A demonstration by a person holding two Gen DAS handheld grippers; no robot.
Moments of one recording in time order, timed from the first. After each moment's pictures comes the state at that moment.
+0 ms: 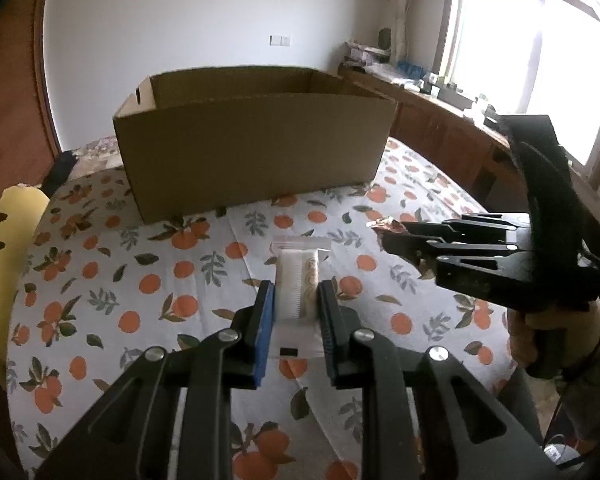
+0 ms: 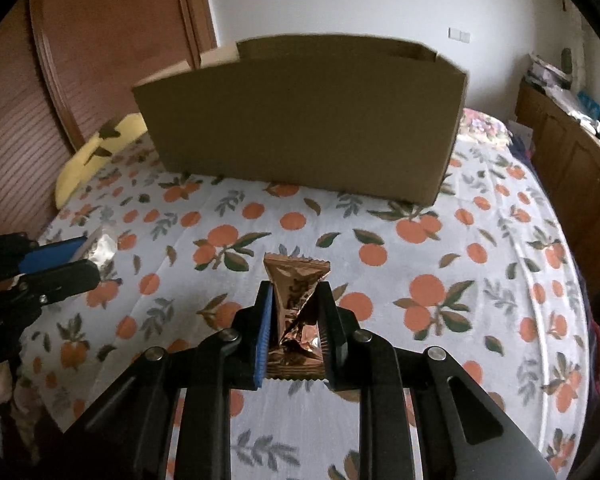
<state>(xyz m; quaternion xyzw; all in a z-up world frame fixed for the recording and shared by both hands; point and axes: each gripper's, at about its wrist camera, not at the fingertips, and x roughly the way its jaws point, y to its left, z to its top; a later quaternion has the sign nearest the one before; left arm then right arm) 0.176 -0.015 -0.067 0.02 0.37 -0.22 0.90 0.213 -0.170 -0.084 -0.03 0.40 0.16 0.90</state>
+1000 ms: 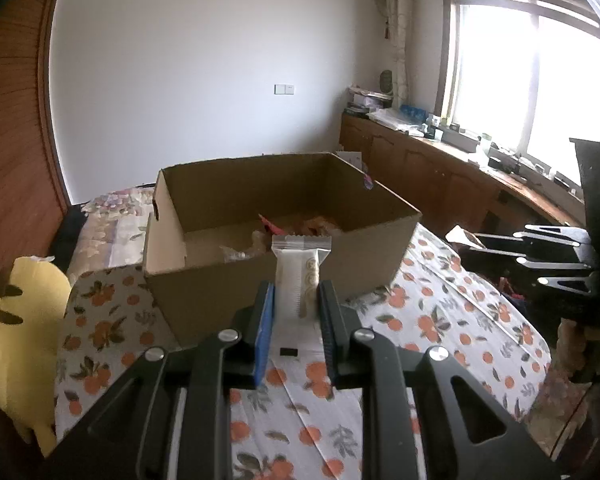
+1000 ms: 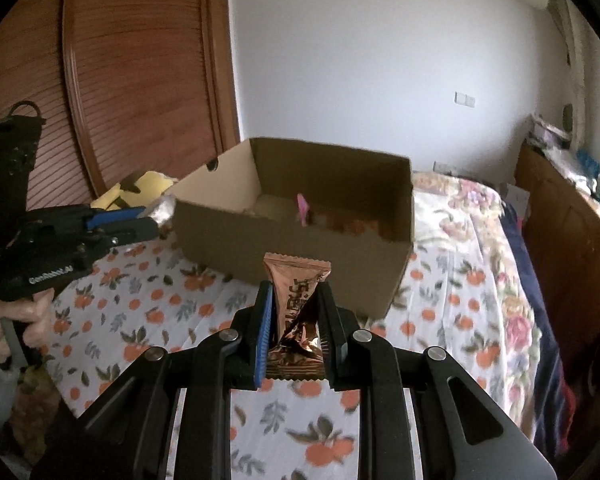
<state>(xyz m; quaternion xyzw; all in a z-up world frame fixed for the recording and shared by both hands) 0.248 -0.004 0.010 0.02 0.29 -0.22 0.93 0.219 -0.188 0.022 -0.06 0.31 0.19 0.93</state>
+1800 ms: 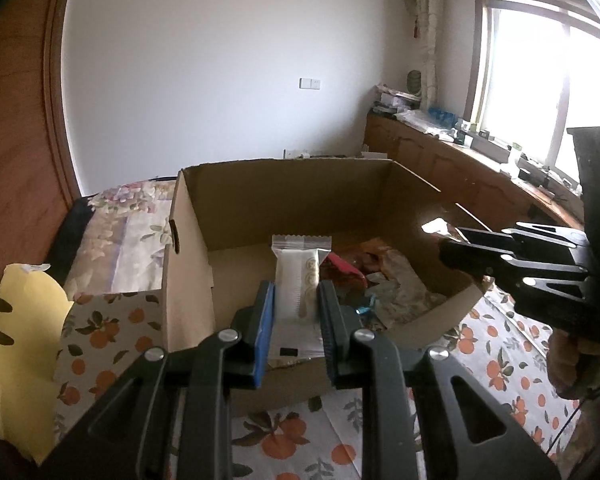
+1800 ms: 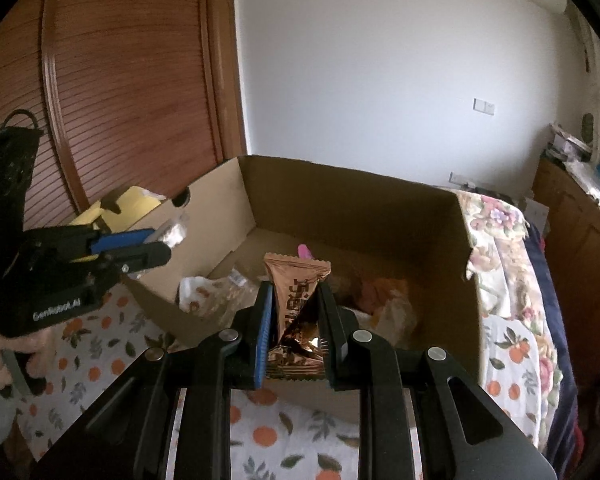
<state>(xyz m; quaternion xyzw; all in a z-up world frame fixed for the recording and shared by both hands) 0.355 0.012 -0.017 0.00 0.31 -0.18 0.93 0.346 -0.151 0.001 -0.06 0.30 0.21 0.93</state>
